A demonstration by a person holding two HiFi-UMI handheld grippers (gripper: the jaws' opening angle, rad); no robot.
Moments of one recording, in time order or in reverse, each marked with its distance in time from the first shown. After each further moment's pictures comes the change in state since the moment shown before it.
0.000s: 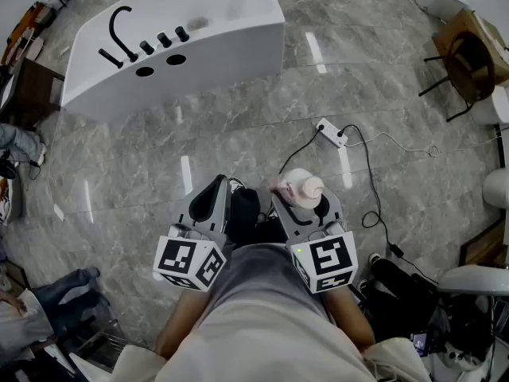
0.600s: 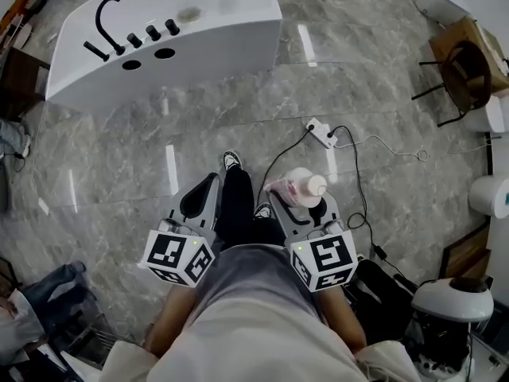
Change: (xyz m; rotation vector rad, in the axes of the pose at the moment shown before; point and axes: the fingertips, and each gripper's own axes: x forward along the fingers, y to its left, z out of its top) left arm 0.051 0.037 -0.002 -0.040 0.062 -0.018; right arm 0.047 -0.034 0.004 0.066 0.068 0.002
